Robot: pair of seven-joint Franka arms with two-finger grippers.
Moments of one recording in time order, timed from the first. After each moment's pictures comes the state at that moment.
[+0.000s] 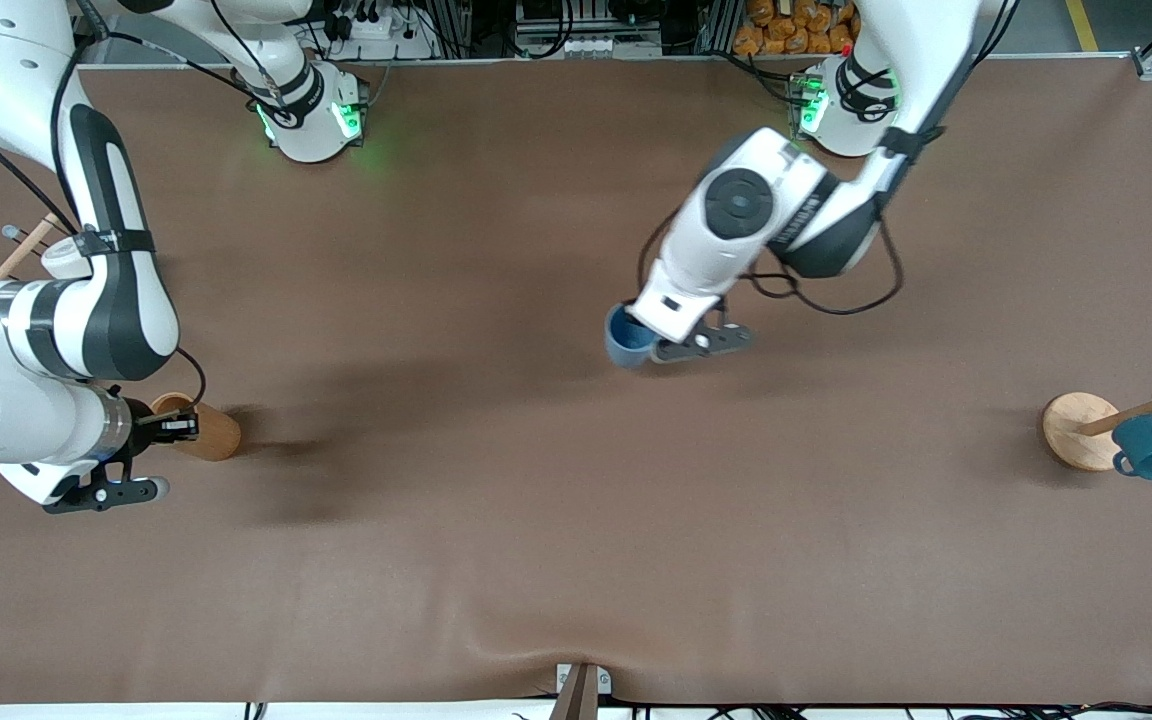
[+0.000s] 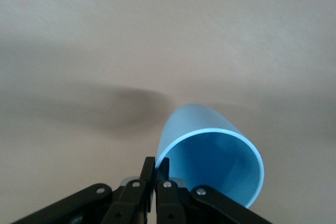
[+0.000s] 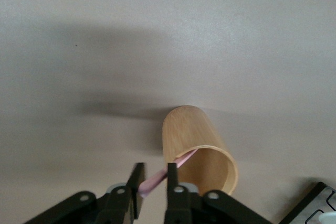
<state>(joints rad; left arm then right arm) -0.28 0.41 -0.46 -1.79 0.03 2.19 -0.95 0.00 0.54 -0.02 -1.48 -0.08 1.86 -0.13</state>
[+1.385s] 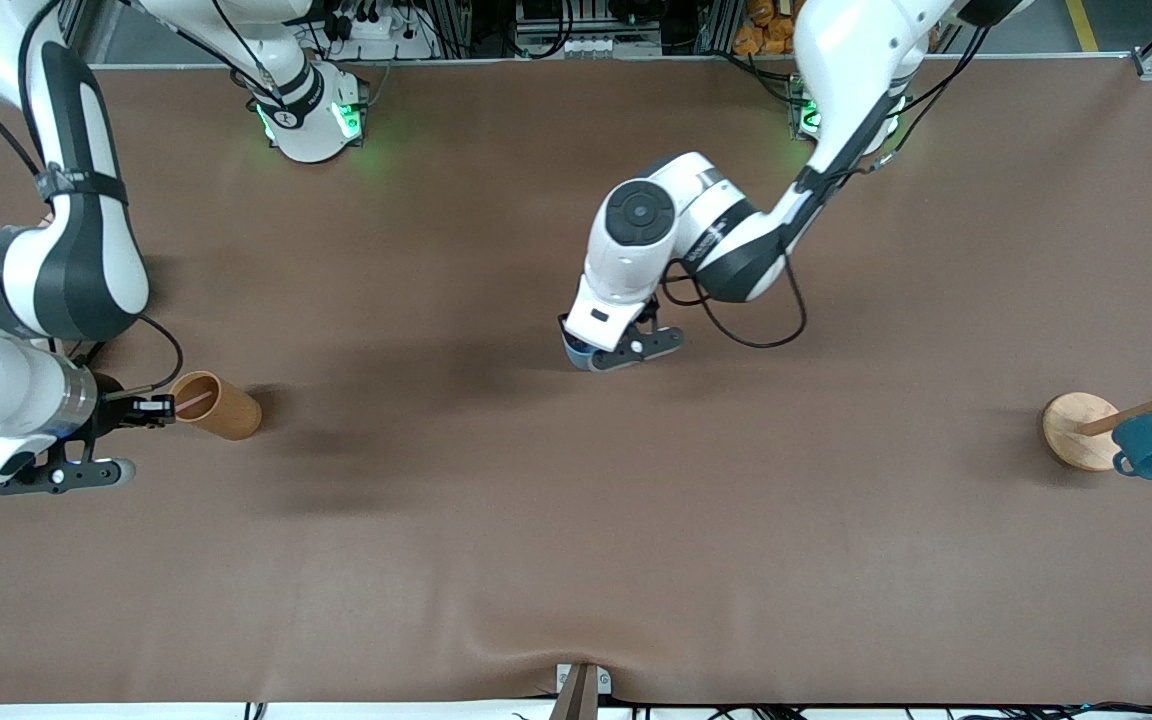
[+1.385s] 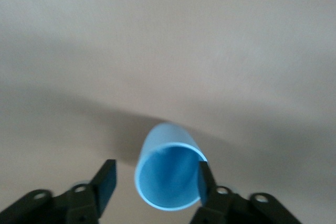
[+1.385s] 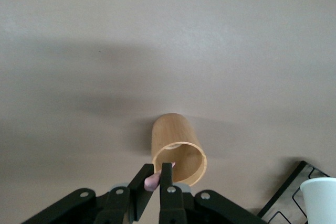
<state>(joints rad) -0.36 0.55 -0.45 -1.61 0.18 2.19 -1.19 0.03 0.42 -0.01 -1.45 -0.08 1.76 -0.09</state>
